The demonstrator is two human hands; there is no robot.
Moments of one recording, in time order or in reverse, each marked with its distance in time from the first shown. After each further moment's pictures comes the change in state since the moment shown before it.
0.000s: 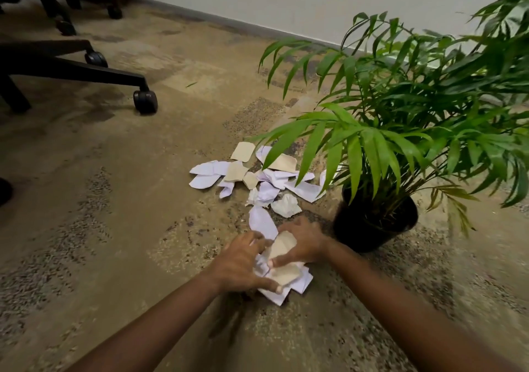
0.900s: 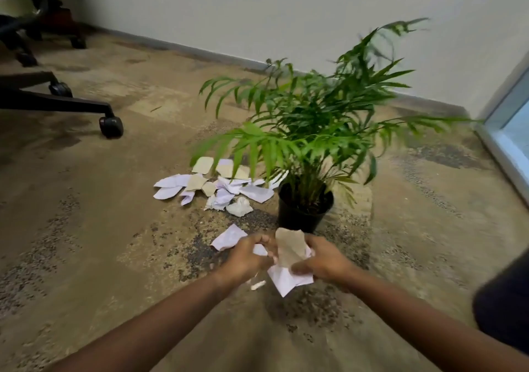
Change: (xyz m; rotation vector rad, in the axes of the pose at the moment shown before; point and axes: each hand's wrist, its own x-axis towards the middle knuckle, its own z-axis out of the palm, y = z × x) left_hand -0.041 0.132 0.003 -0.690 0.130 0.008; right_hand -0.160 0.056 -0.008 0.643 0.264 0.114
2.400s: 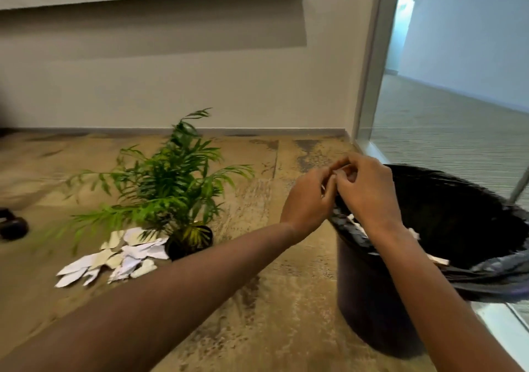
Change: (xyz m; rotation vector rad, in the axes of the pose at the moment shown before) left_hand -0.030 0.302 0.231 0.249 0.108 0.837; right_hand -0.197 0.051 -0.255 -0.042 1.157 -0.211
